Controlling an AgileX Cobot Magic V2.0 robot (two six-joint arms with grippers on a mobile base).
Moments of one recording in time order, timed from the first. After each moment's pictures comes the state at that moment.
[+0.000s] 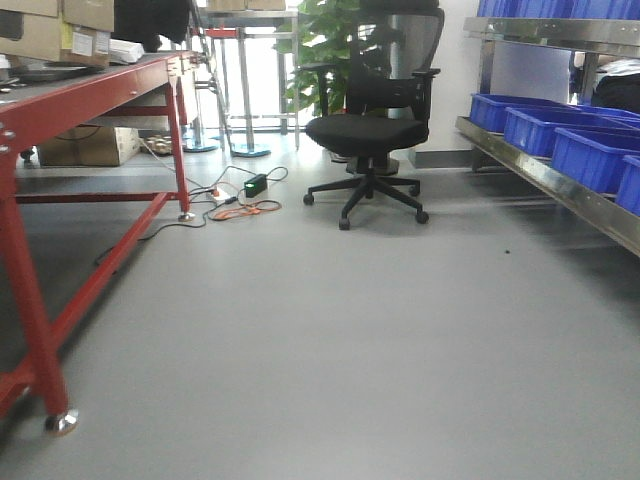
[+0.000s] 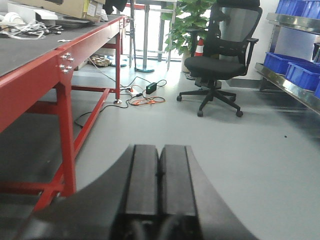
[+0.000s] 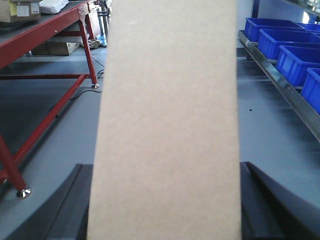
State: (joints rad) left arm -0.04 -0.01 0.03 -0.08 0.05 0.02; right arm 0.22 0.27 -0.63 -0.23 0.58 0.33
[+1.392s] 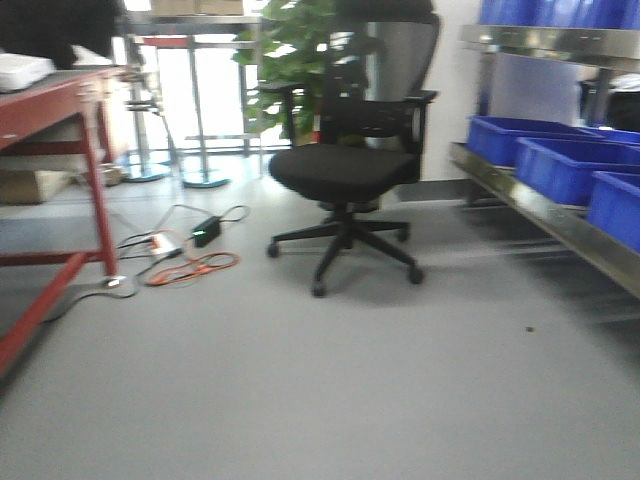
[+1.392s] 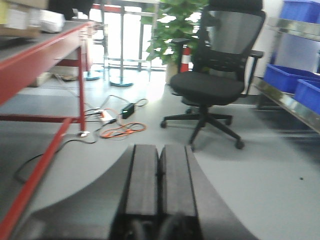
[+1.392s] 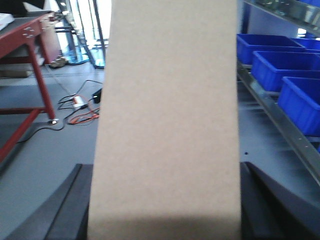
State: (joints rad) left arm -0.05 -0.01 0.03 -0.08 0.05 0.02; right arm 0.22 0.27 -0.63 -0.23 0.58 0.33
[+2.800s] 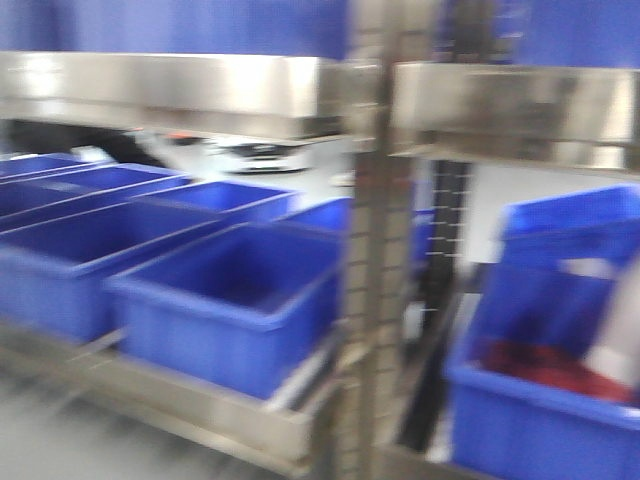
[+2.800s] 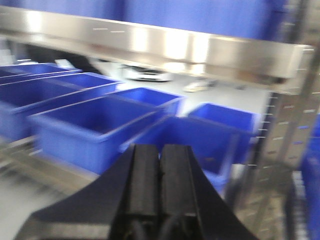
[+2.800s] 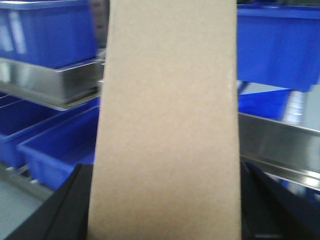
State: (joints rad) left arm -0.06 -0.01 0.03 -0.08 0.05 0.02; right arm 0.22 0.27 -0.63 -0.23 0.58 0.33
